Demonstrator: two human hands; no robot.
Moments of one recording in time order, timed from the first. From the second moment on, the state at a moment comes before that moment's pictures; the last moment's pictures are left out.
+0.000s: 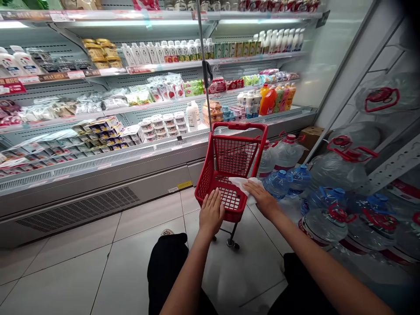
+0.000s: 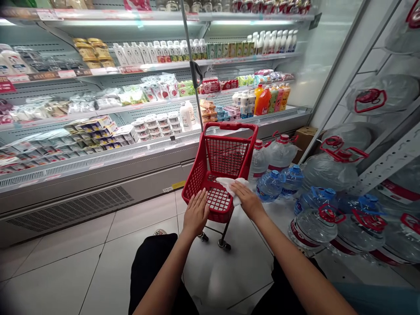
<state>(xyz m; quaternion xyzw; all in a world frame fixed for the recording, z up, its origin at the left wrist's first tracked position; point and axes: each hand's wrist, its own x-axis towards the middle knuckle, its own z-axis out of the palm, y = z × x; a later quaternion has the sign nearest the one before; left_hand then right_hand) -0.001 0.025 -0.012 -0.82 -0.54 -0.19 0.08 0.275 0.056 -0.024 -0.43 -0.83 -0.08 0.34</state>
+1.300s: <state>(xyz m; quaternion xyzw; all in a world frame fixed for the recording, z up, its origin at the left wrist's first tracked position) -0.062 0.017 0.003 -0.72 -0.64 -0.22 0.10 0.249 0.088 0.001 -0.43 -0.85 -0.13 0.28</state>
